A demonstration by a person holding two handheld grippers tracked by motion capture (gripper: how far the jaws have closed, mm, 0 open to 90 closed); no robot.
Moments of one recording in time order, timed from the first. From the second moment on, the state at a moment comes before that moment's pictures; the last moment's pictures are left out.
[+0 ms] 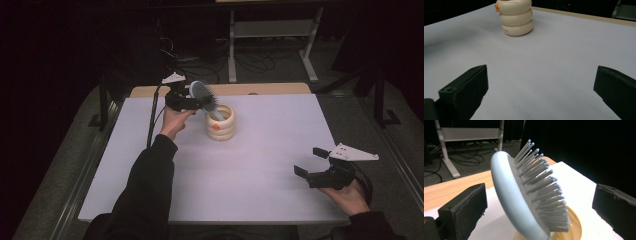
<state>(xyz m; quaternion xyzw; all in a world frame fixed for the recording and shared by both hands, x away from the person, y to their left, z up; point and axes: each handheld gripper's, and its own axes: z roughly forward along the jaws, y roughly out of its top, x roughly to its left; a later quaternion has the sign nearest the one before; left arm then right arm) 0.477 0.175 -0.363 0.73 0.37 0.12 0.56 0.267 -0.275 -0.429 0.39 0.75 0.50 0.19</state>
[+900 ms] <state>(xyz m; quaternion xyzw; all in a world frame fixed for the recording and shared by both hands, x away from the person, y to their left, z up) 0.452 0.204 -0.367 0.75 0.32 0.13 0.56 0.268 -0.274 -0.430 0.39 0.75 0.50 0.19</state>
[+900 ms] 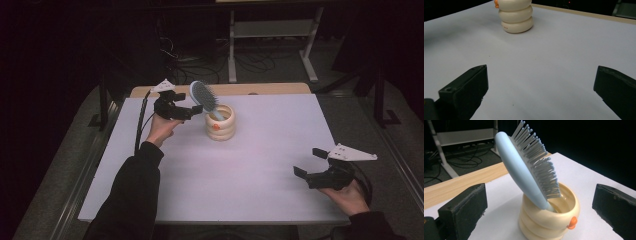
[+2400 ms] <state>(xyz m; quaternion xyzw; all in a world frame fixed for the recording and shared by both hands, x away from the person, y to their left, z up) 0.393 0.261 -0.390 0.75 0.30 0.13 0.57 0.269 -0.272 -0.431 0.39 0.76 0.49 0.19</state>
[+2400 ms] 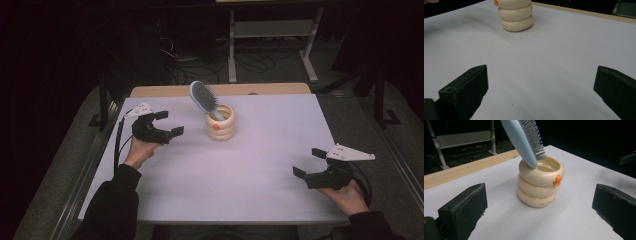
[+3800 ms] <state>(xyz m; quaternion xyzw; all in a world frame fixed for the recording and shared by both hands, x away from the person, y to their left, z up) 0.324 0.341 -0.419 0.71 0.36 0.19 0.57 0.271 -0.275 -0.435 0.40 0.75 0.49 0.18</state>
